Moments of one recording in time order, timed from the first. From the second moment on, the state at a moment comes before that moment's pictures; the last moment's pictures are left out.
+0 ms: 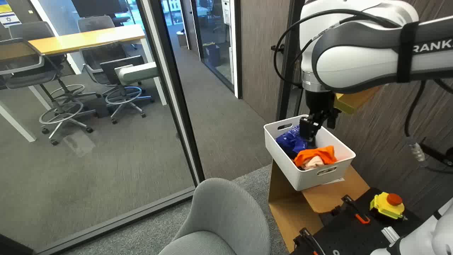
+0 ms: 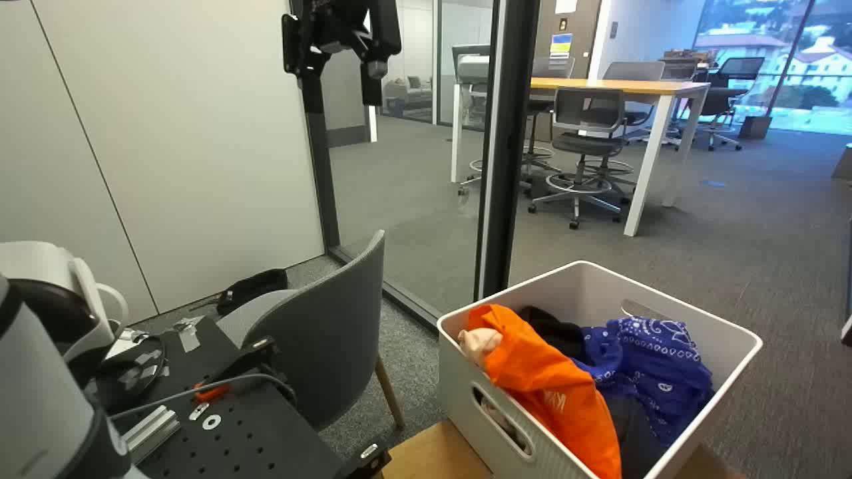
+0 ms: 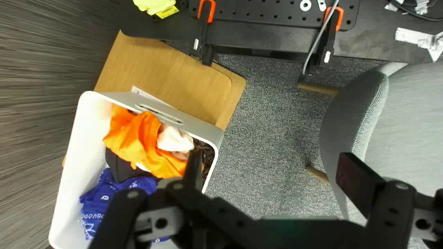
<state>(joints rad) 0.04 -0.60 0.17 -2.50 -0.08 1.74 0.06</state>
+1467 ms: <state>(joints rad) -0.03 -0.53 -0.07 -2.60 -0.14 2.12 -0.05</state>
